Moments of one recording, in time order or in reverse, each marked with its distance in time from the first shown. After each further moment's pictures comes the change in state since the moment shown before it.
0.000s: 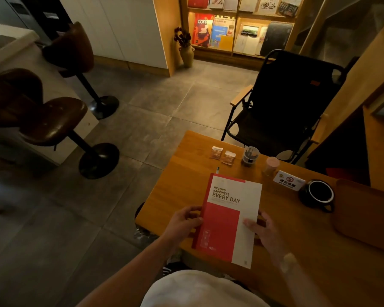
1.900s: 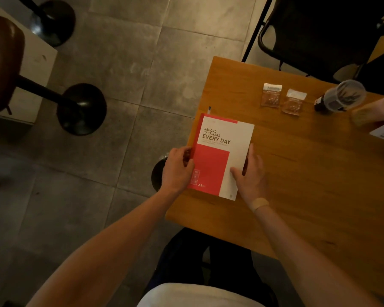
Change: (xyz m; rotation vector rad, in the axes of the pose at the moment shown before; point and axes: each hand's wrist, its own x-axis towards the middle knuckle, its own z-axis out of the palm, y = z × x) left_hand 0.235 -0.065 -0.180 0.657 0.202 0.182; right_hand 0.203 0.055 0.220 -0.715 0.309 0.014
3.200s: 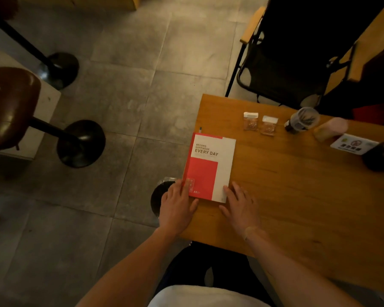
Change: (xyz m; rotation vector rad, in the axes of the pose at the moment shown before) left_hand -0.062 -0.013 -0.013 0.587 -0.107 0.224; right_hand -0.056 0.019 0.002 -0.633 -0.178 -0.180
